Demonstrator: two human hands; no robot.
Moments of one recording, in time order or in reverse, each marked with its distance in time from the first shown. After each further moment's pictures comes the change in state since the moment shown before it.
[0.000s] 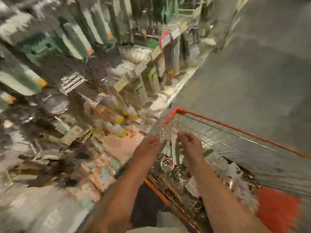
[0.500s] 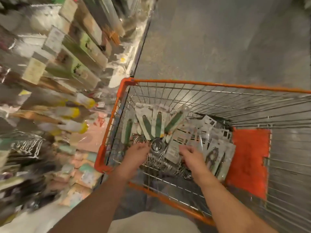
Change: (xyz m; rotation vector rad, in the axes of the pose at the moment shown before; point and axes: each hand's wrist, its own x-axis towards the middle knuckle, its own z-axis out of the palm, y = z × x) left_hand 0.064 -0.093 0.093 0.449 -0.278 -0.231; right_hand -0.016 0.150 -0.114 -0.014 0.188 0.464
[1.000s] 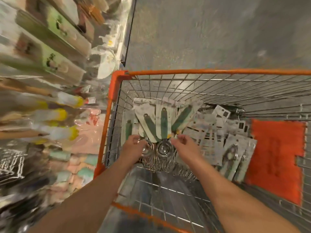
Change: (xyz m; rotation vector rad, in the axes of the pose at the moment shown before) left_hand 0.110 -0.005 -0.021 0.085 0.017 0.006; right_hand 0.077 -0.011 0.066 -0.193 -0.022 0.026
